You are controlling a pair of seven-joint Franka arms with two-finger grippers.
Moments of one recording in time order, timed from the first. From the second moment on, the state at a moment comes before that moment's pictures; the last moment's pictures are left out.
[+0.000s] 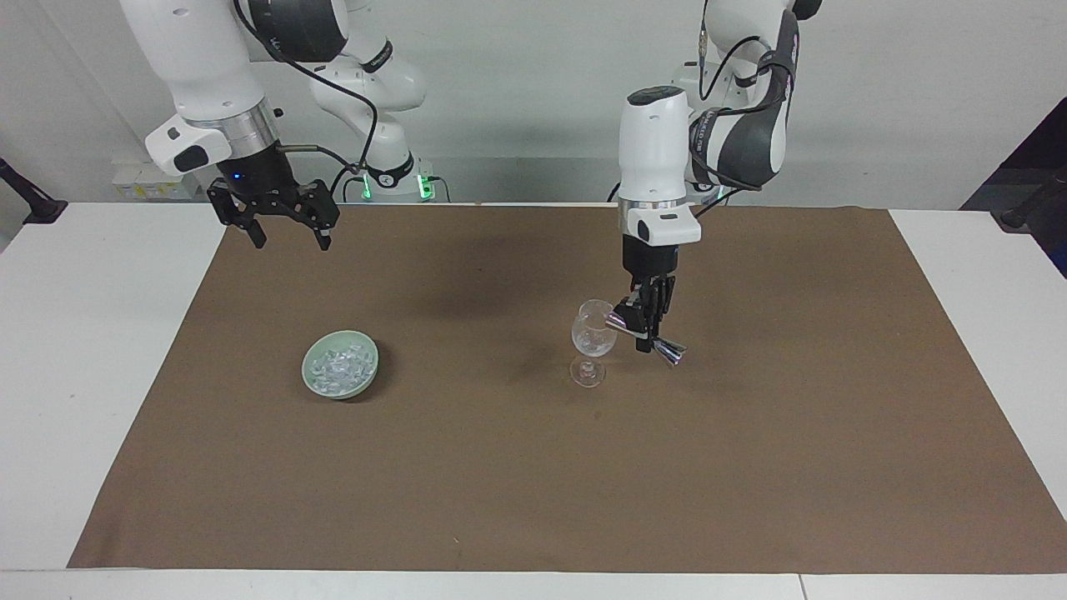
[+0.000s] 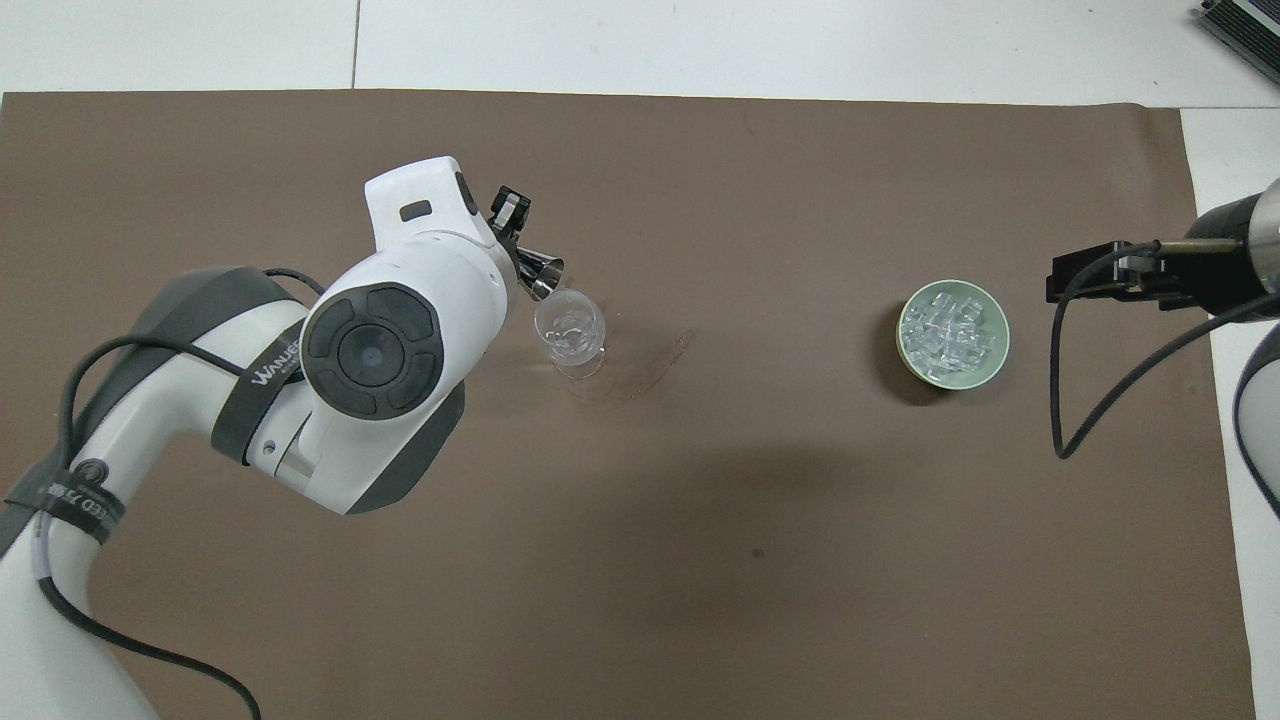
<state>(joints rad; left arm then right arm) -0.43 0.18 -0.08 -1.82 0.25 2.41 -1.71 0.07 0.01 -0.03 -1.58 0.01 1.68 0.11</state>
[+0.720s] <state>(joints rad) -0.18 0.18 -0.07 -1.79 -0.54 2.30 -1.70 0.07 0.01 -0.03 -1.58 0.01 1.68 0.11</state>
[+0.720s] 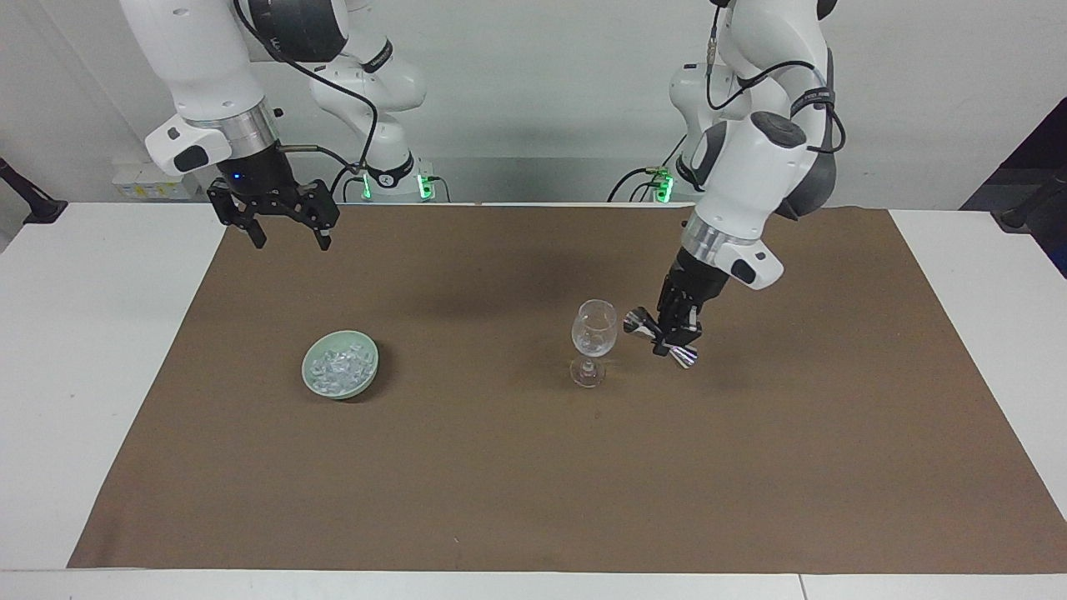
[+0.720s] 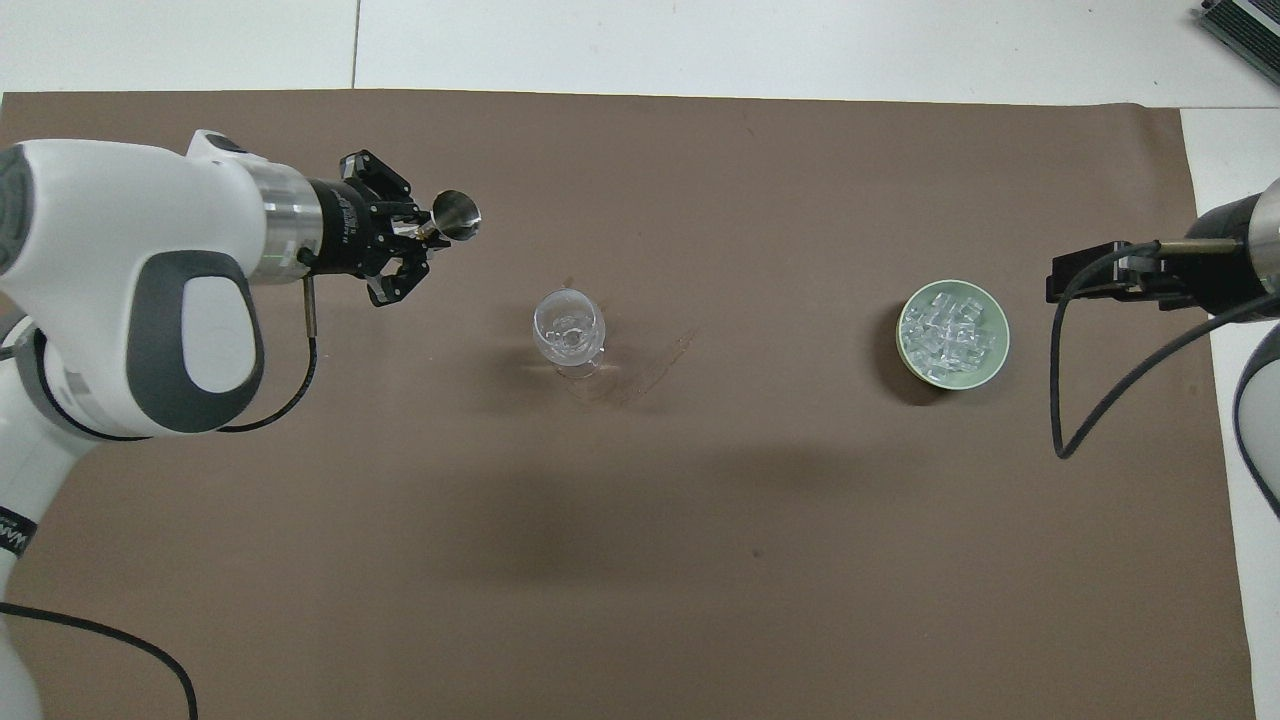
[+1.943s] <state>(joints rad) 0.20 0.19 -0.07 -2.06 -1.13 2.07 -1.16 0.07 0.01 -0.03 -1.58 0.01 1.68 0.11</state>
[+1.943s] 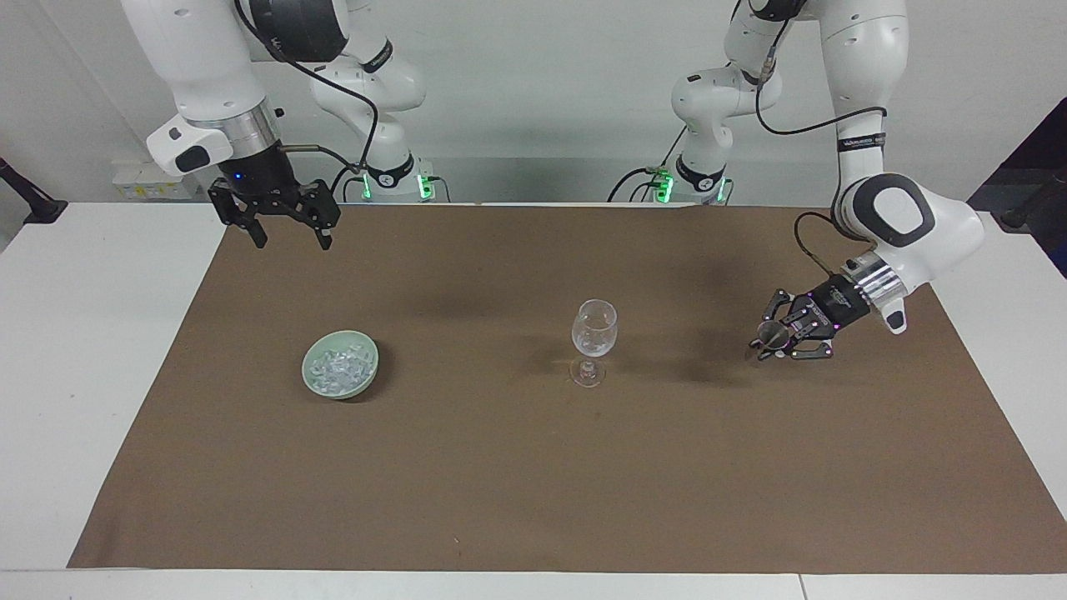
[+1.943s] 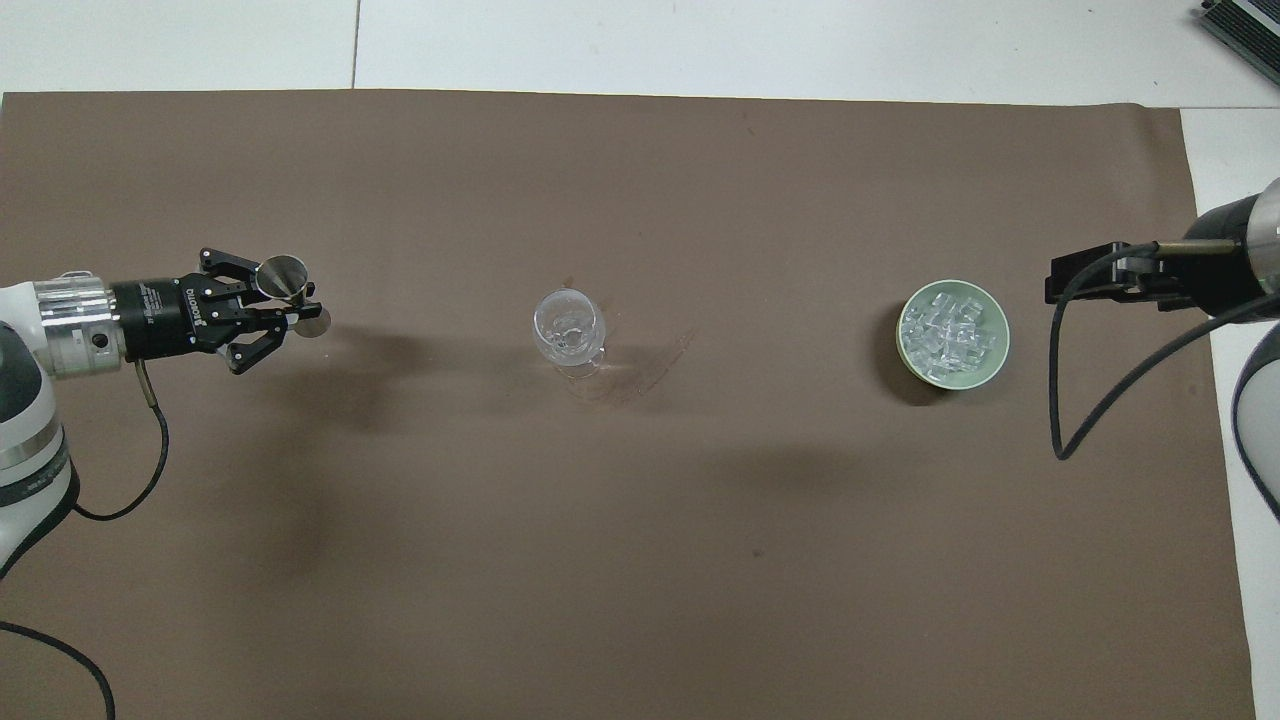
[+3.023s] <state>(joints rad) 0.31 0.33 -0.07 -2.11 -1.28 2.00 -0.82 0.06 0.00 -0.03 -1.69 0.01 1.87 0.11</state>
